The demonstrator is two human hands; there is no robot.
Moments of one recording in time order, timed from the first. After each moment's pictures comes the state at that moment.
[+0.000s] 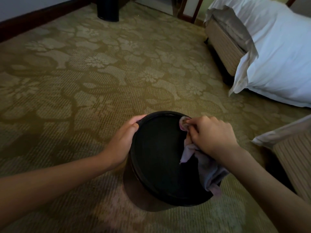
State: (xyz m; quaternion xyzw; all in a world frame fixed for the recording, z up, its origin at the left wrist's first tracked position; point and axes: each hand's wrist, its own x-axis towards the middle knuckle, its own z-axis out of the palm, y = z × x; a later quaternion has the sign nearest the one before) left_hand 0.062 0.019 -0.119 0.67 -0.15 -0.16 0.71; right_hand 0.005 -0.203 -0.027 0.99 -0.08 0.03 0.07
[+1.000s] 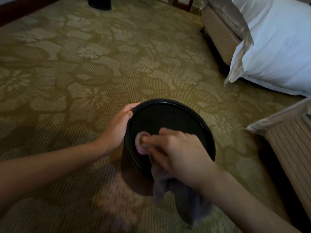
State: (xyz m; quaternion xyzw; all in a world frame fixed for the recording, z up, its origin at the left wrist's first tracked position) left_hand 0.062 0.017 -0.115 0.65 -0.13 -0.18 0.73; right_hand -0.059 -0.131 -0.036 0.99 0.15 0.06 -0.03
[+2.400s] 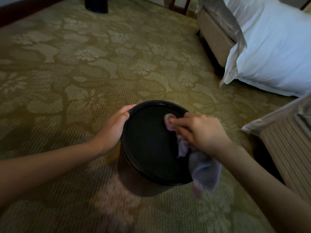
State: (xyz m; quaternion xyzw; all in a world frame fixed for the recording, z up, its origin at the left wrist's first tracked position) left_hand 0.059 0.019 -0.111 0.69 -0.15 -0.17 0.69; right_hand -0.027 -0.218 -0.037 0.99 0.09 0.08 0.00
